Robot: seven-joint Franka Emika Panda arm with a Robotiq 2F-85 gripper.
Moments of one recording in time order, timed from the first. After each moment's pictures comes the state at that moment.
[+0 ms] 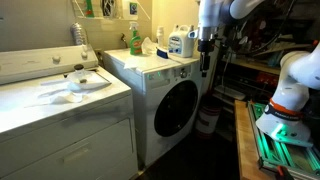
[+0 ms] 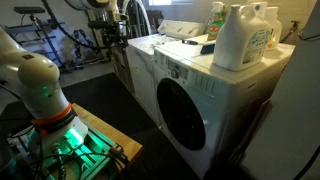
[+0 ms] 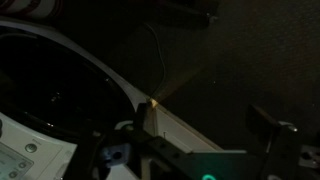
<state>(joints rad) 0.11 -0.40 0.02 -2.51 0.03 2.06 -0.16</state>
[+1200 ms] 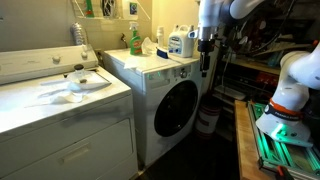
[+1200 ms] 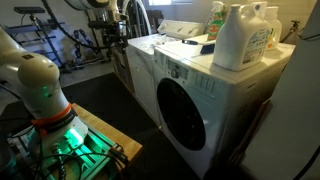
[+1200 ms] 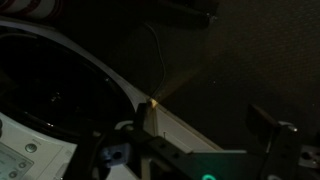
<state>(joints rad) 0.11 -0.40 0.02 -2.51 0.03 2.06 -0.16</state>
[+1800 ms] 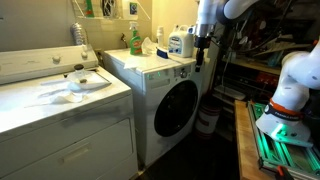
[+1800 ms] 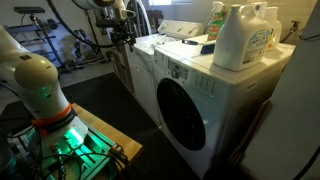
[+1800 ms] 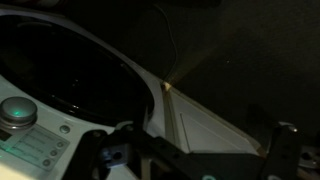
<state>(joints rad) 0.05 -0.37 0.00 -2.48 0.00 2.15 -0.15</state>
